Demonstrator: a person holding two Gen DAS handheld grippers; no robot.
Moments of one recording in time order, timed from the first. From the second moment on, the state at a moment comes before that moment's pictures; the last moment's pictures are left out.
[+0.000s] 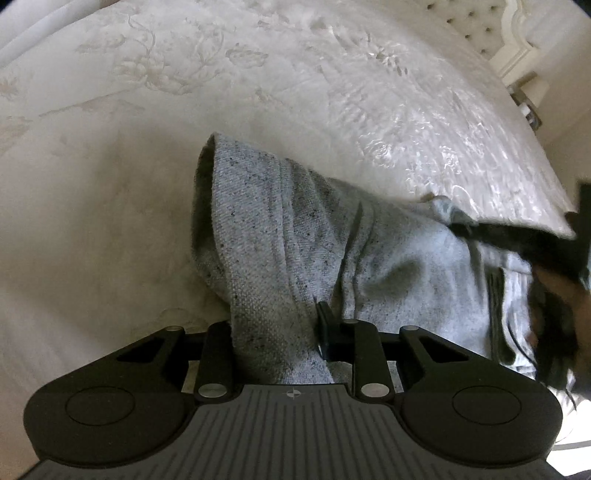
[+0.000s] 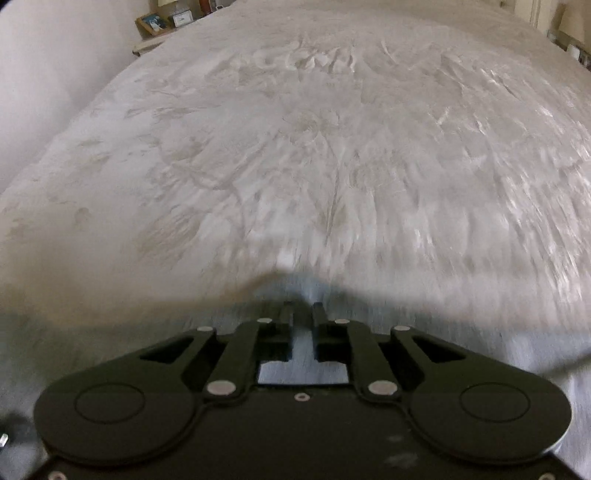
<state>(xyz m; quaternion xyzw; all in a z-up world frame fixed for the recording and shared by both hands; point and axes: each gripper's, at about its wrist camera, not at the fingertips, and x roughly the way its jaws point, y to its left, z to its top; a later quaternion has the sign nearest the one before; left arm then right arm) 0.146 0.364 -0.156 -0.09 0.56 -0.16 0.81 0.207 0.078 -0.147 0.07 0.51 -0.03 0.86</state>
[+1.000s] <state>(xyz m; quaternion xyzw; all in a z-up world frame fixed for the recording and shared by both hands) 0.077 0.235 0.001 -0.10 0.43 -0.17 0.88 -0.005 0.014 -0.083 0.12 0.50 0.07 0.86</state>
